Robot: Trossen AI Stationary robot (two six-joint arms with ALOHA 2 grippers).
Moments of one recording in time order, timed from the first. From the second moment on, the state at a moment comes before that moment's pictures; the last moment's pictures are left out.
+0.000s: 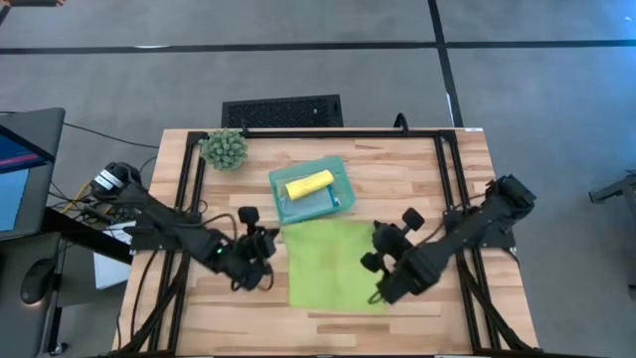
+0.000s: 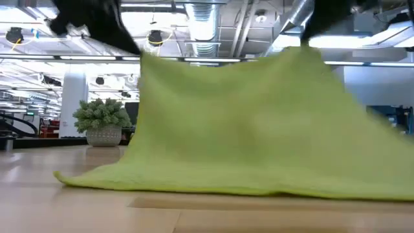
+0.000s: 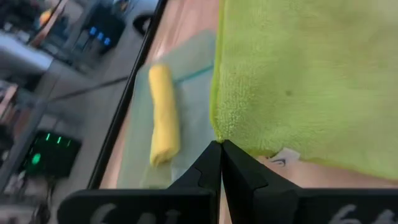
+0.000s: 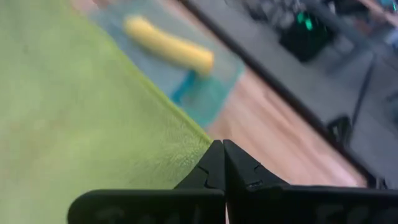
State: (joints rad) left arm -0.56 1.43 0.96 -0.61 -0.95 -0.31; right arm 0.64 1.71 1.37 -1.38 0.99 1.29
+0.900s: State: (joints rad) left arm -0.47 1.43 0.75 -0.14 -0.43 -0.07; right arm 0.83 1.71 1.06 -0.96 0.79 1.05
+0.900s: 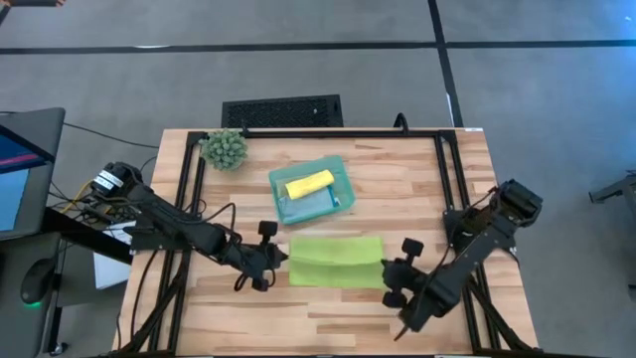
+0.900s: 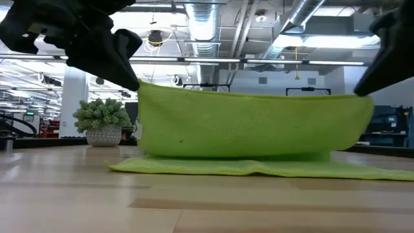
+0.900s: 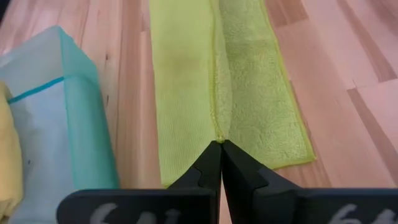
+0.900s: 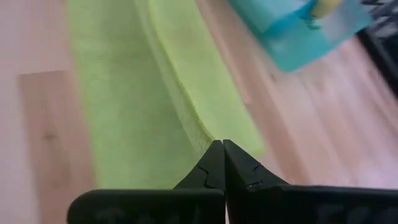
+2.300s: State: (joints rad) left arm -0.42 1.49 0.75 -0.14 -0.47 -0.12; right arm 0.79 1.71 1.06 -0.93 0.87 1.07
